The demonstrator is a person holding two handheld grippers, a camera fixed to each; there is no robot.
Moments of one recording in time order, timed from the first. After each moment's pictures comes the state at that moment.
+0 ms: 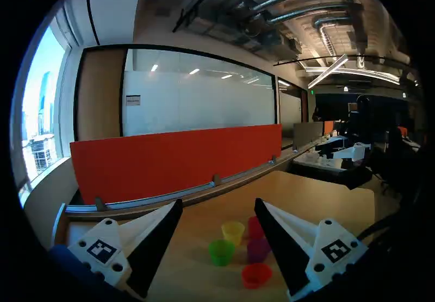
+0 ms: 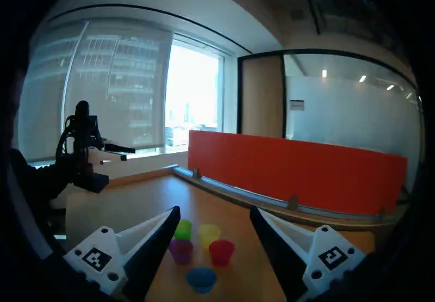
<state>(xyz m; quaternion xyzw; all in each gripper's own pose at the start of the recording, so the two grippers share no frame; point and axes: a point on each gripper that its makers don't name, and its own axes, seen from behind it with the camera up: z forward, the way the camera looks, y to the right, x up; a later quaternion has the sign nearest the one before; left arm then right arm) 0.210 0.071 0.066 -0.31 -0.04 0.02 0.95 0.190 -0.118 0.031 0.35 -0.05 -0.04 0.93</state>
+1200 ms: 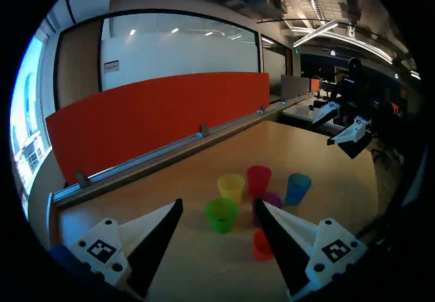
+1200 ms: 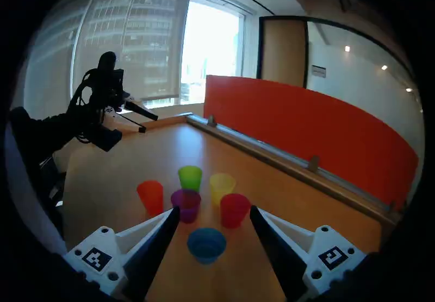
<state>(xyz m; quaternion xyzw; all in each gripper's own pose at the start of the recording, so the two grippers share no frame) 0.089 0.085 0.099 -0.36 -0.17 0.09 0.91 0.063 -0.123 0.033 0.39 -0.18 -0.12 0.90</state>
